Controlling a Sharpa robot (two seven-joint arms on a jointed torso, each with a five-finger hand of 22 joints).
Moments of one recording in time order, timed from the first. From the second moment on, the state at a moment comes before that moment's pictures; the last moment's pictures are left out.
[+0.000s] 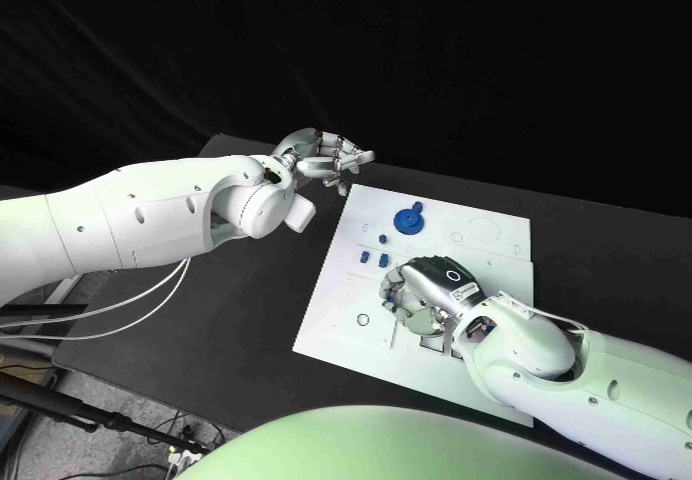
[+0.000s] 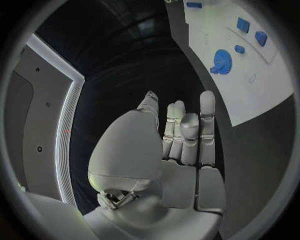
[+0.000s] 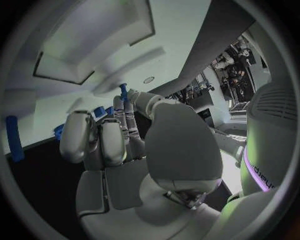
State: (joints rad) left arm 1.19 -0.93 0.02 1.52 -0.32 -0.34 0.13; left_hand 1.44 -0.08 0.03 0.29 0.06 0.76 0.15 0.65 0.37 0.85 0.08 0.96 0.41 1.22 0.02 1.34 0.87 0.17 0.97 0.12 1.05 0.59; right arm 1.02 -0.64 -0.14 1.70 -1.79 -0.44 -0.25; right_hand 1.36 -0.22 0.66 0.06 0.05 1.06 0.13 0.32 0.37 1.19 0.07 0.13 0.08 1.46 0.00 1.30 1.08 0.08 1.43 0.09 1.17 1.31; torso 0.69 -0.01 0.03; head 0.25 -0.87
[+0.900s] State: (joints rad) left arm 1.19 -0.93 0.02 1.52 -0.32 -0.34 0.13; left_hand 1.44 -0.08 0.03 0.29 0.06 0.76 0.15 0.65 0.37 0.85 0.08 0.96 0.40 1.22 0.02 1.35 0.87 0.17 0.97 0.12 1.05 0.59; right arm 1.02 -0.64 -0.15 1.69 -1.79 -0.43 -0.25; right_hand 1.33 -0.27 0.59 0.04 0.05 0.97 0.16 0.25 0.36 1.12 0.10 0.07 0.07 1.46 0.01 1.29 1.05 0.08 1.42 0.11 1.09 1.31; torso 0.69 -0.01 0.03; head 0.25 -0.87
